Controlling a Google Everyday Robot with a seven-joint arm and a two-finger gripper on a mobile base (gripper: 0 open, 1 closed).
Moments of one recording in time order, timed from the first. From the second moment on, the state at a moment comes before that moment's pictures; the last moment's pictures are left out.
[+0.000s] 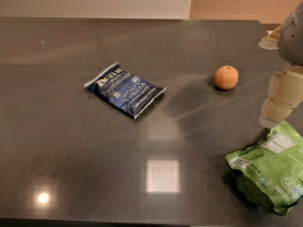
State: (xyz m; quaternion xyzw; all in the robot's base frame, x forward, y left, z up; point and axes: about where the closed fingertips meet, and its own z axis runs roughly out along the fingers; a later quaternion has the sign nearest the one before) arm 0.438 -0.217 0.976 -0.60 0.78 -0.03 0.16
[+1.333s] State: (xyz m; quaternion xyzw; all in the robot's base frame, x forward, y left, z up) arm 0.526 -0.233 0.959 -0.56 0.80 0.00 0.19
